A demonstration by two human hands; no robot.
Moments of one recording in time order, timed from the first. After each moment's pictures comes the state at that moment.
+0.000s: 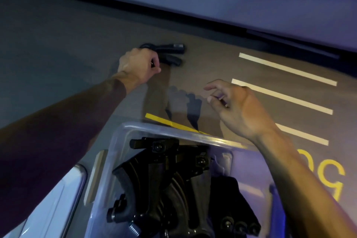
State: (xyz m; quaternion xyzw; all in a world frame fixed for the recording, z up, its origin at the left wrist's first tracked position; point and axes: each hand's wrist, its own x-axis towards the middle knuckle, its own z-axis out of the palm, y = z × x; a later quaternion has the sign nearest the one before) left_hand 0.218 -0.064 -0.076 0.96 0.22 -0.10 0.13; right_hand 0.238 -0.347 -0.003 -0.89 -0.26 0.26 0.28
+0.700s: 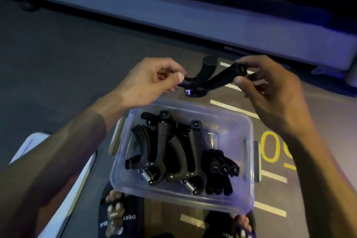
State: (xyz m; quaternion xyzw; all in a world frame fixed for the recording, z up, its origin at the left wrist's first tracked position) left_hand 0.081 -0.157 0.076 0.83 0.05 0.02 0.56; right_hand 0.163 -0.420 0.111 -0.86 -0.29 0.01 0.41
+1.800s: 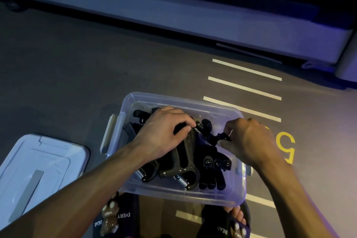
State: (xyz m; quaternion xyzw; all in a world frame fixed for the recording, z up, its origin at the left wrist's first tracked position) left_hand 0.025 -0.235 0.027 0.92 -0.01 -0.02 0.38; right_hand 0.112 -0.453 0.056 -0.95 -0.22 0.21 -0.01
